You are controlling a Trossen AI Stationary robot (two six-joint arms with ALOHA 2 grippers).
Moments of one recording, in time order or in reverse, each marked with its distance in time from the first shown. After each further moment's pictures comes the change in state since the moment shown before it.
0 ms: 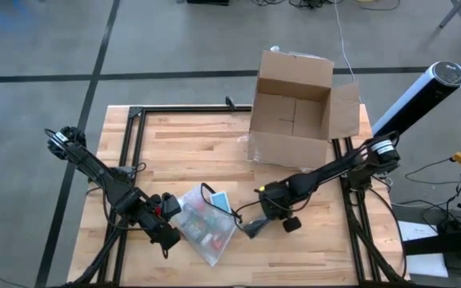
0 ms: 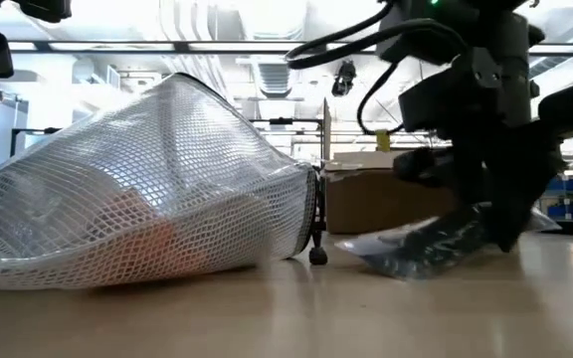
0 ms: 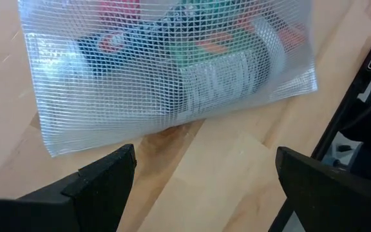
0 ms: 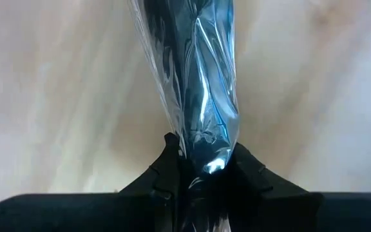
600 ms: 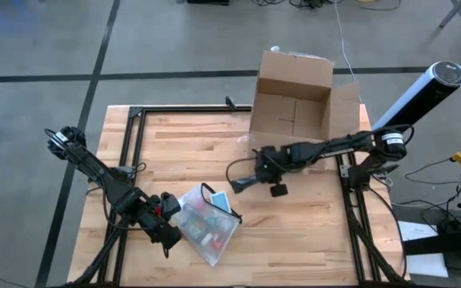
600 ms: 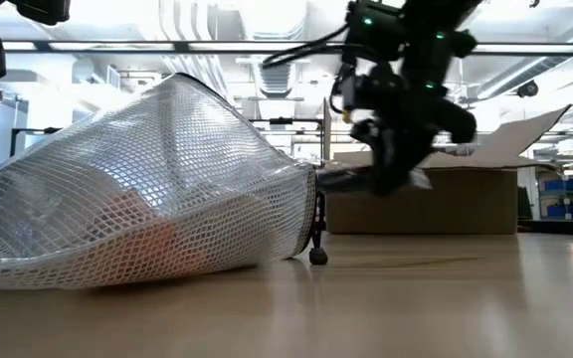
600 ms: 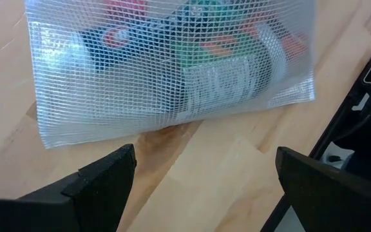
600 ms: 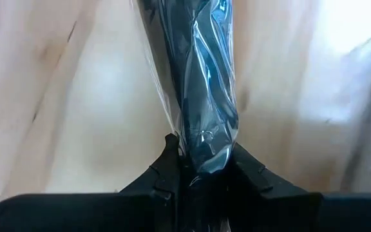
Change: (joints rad) left arm 0.000 -0.002 0.000 0.001 -0.004 -0.073; right arm -0.300 -0.039 0.130 0.037 0.071 -0.238
